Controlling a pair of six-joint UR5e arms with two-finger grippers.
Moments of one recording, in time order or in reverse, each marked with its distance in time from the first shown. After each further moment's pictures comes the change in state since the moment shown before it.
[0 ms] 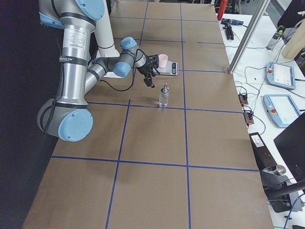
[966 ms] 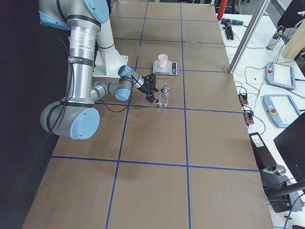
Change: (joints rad) left arm 0.000 0.026 -0.010 0.001 -0.002 -0.007; right arm -0.129 0.024 -0.366 0.395 -0.327 0.042
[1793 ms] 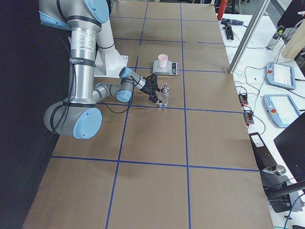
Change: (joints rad) left arm 0.001 -0.003 -0.001 0.000 -0.002 0.000; right arm 0.001 0.022 -0.038 0.015 -0.109 -0.036
